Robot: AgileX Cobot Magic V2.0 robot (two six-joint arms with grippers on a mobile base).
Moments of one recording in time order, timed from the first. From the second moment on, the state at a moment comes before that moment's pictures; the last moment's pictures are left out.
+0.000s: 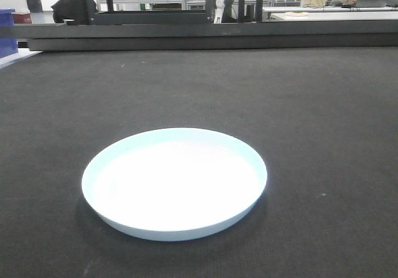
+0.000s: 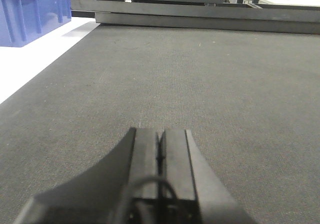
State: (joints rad) left arm -0.02 -0.01 0.03 -0.13 0.05 0.16; right arm -0.02 0.69 -0.69 0.07 0.77 0.11
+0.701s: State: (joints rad) left arm -0.02 -0.01 0.03 -0.13 0.05 0.16; right arm 0.45 1.44 -0.96 0.06 0.95 0.32
